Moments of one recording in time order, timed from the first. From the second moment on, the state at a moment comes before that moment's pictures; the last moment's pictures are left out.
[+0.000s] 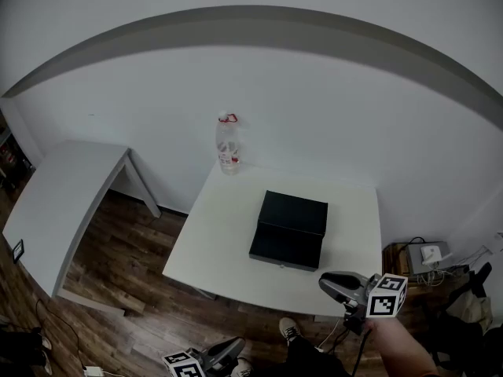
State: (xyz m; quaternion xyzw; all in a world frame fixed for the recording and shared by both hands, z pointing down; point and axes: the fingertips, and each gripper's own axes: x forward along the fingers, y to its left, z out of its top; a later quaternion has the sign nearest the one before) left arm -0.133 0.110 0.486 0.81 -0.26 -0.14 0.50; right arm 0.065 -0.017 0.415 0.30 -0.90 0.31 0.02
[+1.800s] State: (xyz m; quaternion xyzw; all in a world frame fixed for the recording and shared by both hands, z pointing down) left arm -0.036 -0.032 0.571 0.78 -0.42 0.03 0.47; right arm 0.101 -0.340 0.596 0.09 -0.86 0.13 0.48
